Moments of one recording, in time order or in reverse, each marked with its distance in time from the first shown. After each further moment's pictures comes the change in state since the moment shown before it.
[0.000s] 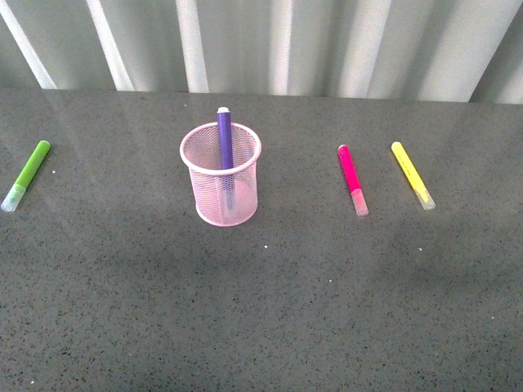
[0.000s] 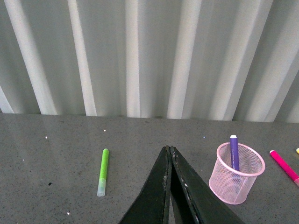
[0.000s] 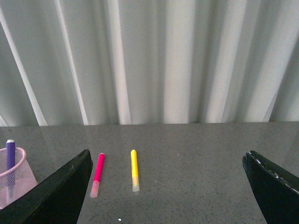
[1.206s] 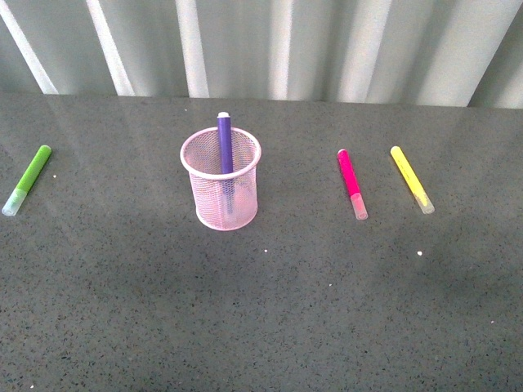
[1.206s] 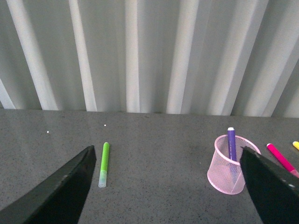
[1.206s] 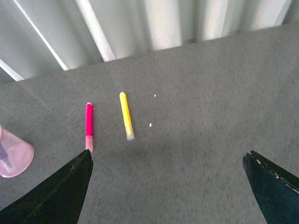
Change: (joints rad) left arm 0.000 -0.235 0.000 -0.242 0.000 0.000; right arm -0.197 0.745 0.343 -0.051 -0.168 0.098
